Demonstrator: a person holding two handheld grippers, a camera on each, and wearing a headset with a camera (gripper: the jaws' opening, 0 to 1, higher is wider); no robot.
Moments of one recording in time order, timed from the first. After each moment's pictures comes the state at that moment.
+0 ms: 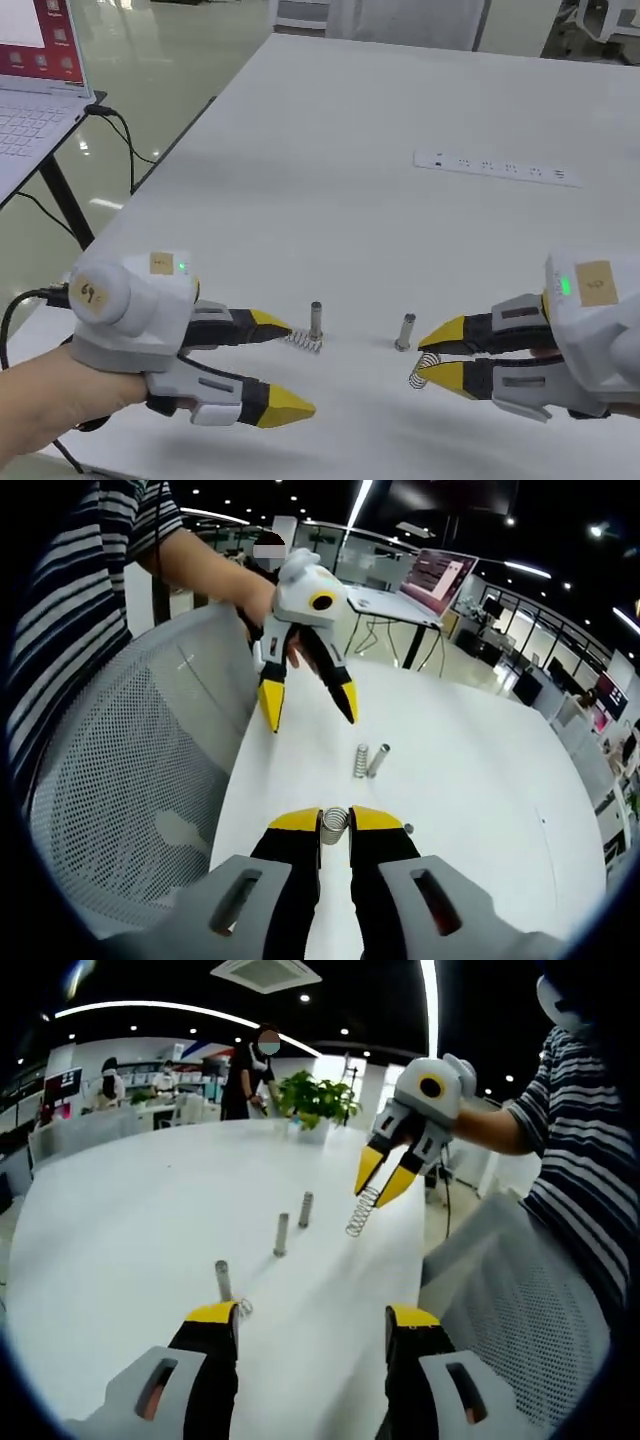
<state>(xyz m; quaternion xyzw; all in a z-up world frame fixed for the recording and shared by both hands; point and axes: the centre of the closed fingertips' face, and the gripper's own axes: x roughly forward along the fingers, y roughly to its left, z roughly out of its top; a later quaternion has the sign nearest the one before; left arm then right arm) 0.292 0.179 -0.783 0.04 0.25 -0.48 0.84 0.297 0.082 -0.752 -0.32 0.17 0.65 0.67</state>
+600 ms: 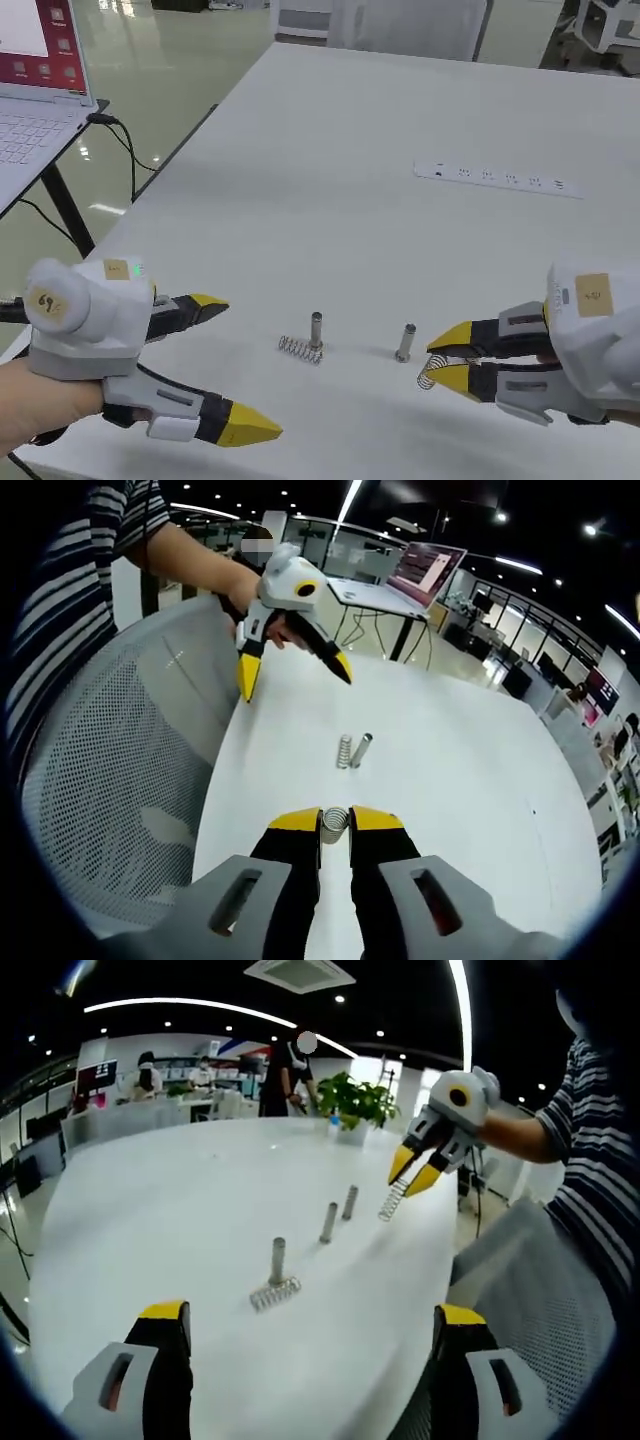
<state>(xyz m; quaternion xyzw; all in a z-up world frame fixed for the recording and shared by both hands) 0.304 0.218 -0.787 0.03 0.26 -0.41 0.87 0.316 0.078 -0.756 -0.33 0.17 0.63 0.69</state>
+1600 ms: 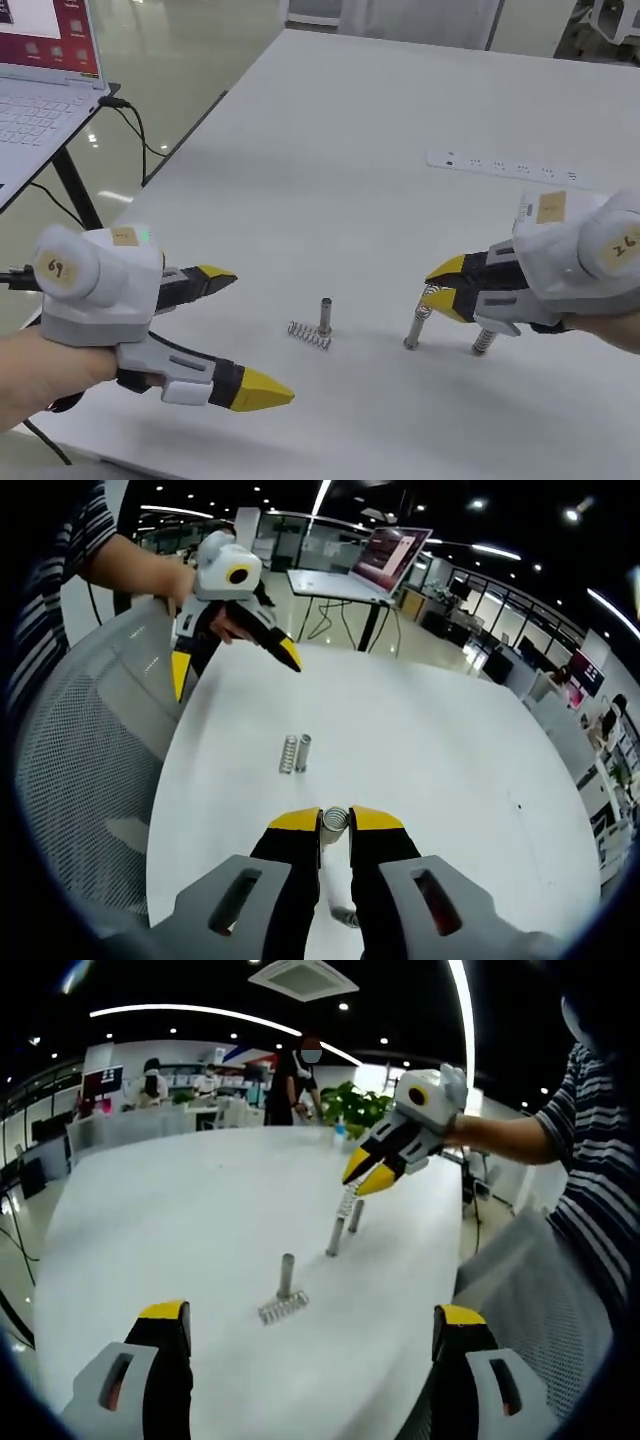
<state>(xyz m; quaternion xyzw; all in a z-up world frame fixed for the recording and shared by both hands) 0.313 0.218 -0.774 0.02 0.24 -0.40 0.88 0.375 0.096 -0.758 -0.32 0.19 0.59 0.72</state>
